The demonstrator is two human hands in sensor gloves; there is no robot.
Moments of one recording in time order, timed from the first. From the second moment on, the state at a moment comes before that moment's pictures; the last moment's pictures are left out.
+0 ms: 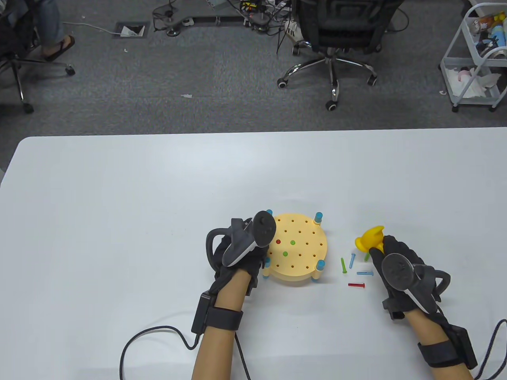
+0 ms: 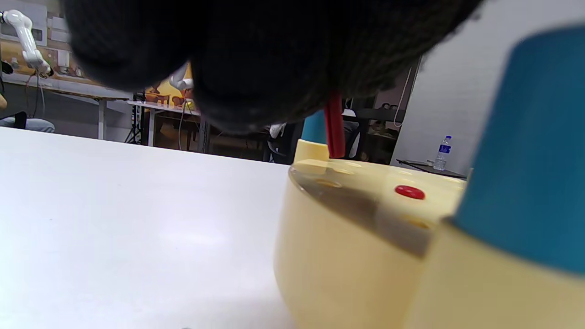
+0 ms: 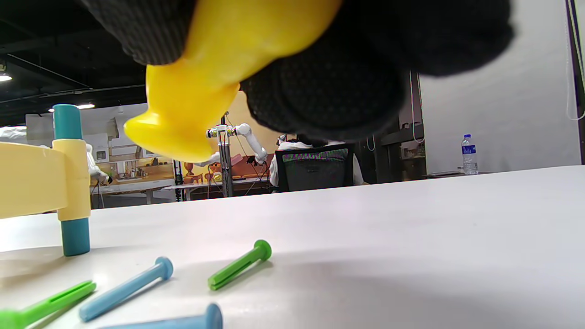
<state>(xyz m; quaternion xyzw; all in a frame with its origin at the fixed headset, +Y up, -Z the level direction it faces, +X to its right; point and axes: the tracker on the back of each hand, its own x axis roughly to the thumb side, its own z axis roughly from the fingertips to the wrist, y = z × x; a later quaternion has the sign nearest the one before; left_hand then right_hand) -0.052 -0.694 -0.314 -0.02 -0.08 0.09 0.99 0.277 -0.733 -0.232 -0.07 -0.15 0.98 0.05</state>
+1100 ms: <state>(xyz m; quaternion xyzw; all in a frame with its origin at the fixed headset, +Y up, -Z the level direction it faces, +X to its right) -0.037 -0.695 -0.317 -0.02 -0.10 -0.02 0.99 0.272 -0.736 -0.232 -0.06 -0.14 0.99 0.04</state>
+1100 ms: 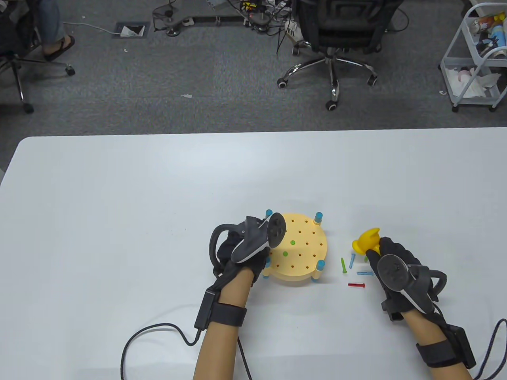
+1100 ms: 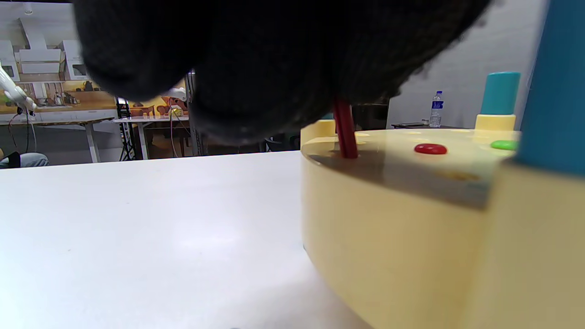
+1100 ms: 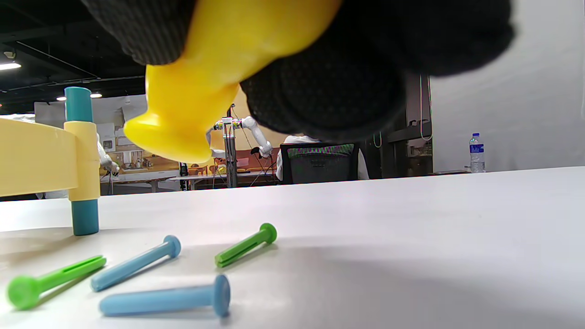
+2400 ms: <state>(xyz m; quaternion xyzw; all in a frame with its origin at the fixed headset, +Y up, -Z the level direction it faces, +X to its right) -0.074 -0.734 -0.254 0.04 -0.11 0.18 0.98 0.262 -0.728 -0.224 -0.04 -0.18 0.98 0.05</state>
